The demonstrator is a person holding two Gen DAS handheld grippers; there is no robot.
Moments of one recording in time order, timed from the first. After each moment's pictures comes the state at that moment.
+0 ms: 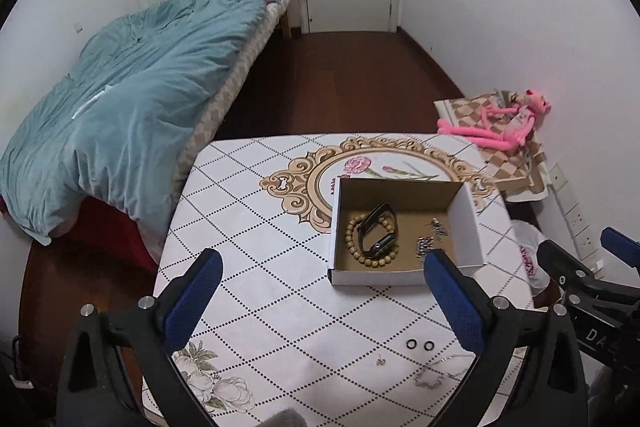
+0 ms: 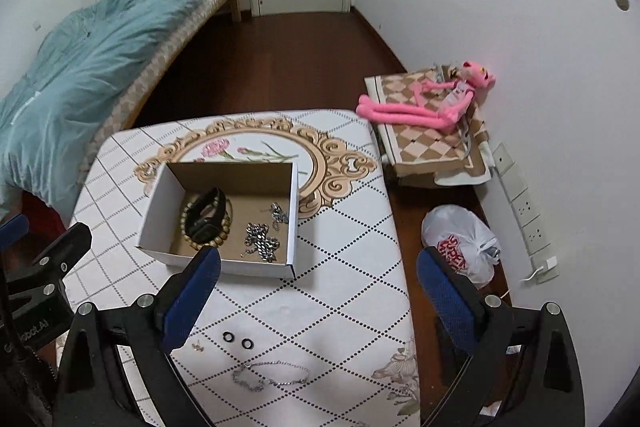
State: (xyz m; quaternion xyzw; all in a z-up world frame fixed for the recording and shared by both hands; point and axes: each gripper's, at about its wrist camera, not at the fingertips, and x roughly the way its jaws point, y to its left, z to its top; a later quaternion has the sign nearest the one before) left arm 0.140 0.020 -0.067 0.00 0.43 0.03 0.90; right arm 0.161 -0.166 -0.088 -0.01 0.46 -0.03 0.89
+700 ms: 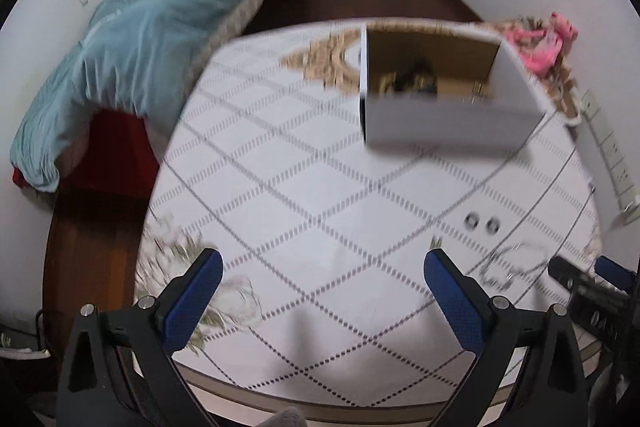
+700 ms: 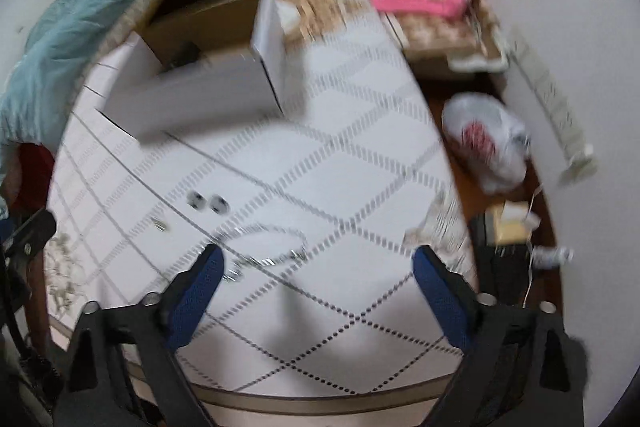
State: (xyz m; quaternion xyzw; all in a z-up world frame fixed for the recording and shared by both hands) left arm 0.080 0.024 -0.182 0.04 0.53 0.07 0.85; right arm 0.090 -0.199 -0.240 0.08 0.58 -0.04 0.81
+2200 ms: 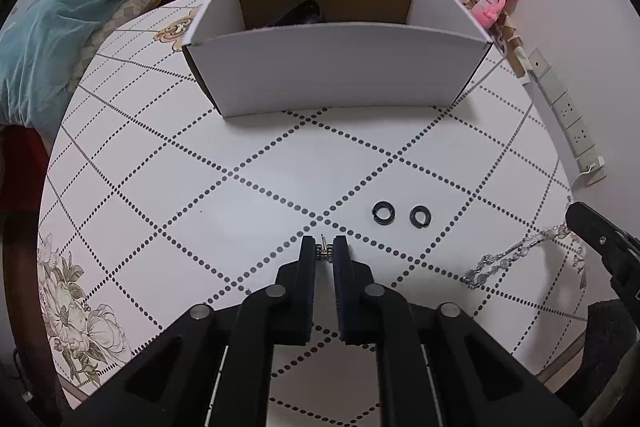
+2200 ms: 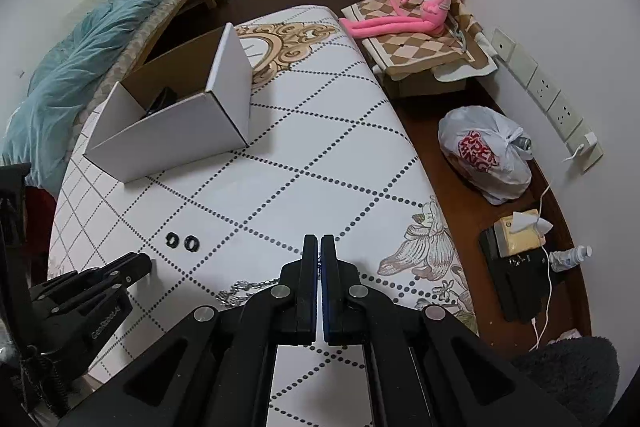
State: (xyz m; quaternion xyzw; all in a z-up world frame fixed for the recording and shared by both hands) left arm 0.109 -0.038 -0.233 0.02 0.56 -0.06 0.83; right arm 0.086 -0.224 -0.226 0.11 0.50 -0.04 0.86
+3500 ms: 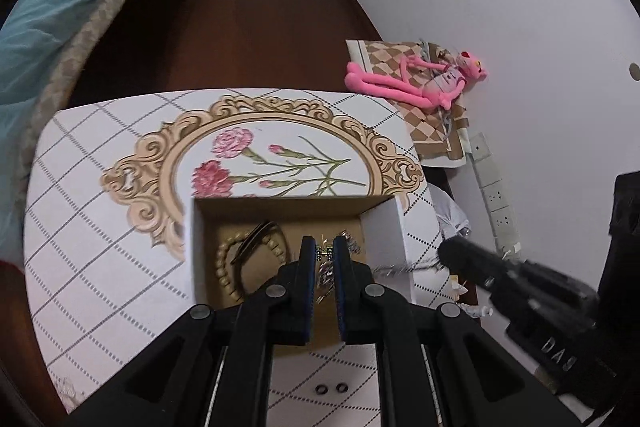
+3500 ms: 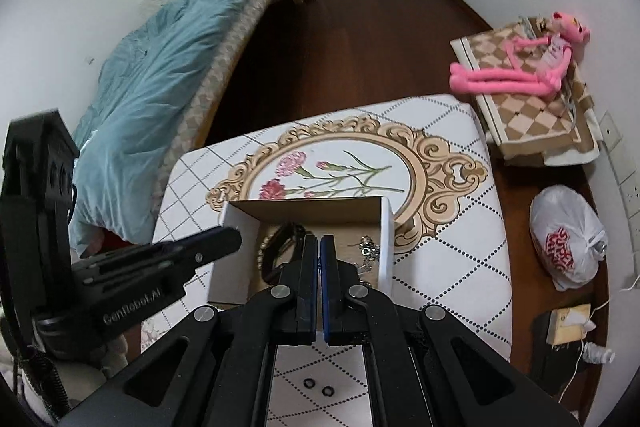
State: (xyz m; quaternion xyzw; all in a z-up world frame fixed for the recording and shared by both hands) left arm 0.282 -0.017 -0.131 -0.10 0.56 -0.17 0.81; right arm 0.269 -0.183 -0.143 0.14 0.52 0.12 0.84
